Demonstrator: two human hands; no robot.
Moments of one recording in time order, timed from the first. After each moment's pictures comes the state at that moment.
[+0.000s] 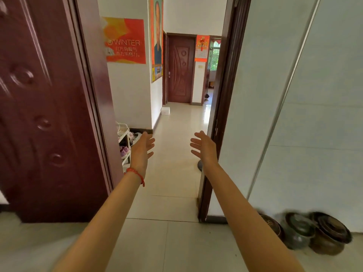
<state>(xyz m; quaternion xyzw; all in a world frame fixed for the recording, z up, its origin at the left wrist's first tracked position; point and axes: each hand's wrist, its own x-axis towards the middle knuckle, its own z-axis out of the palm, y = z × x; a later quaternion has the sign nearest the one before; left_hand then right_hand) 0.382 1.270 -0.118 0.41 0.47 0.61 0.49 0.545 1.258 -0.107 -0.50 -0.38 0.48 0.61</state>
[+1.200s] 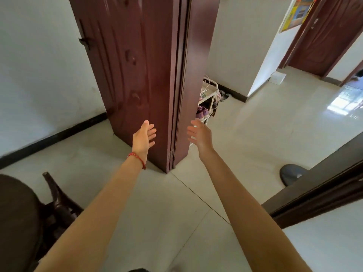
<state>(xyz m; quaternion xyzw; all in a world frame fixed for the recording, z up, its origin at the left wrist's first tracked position) 0.230 1.471 -0.246 0.12 0.65 0.66 0.35 0.354 1.564 -0.227 -0.45 -0.49 0.67 0.32</state>
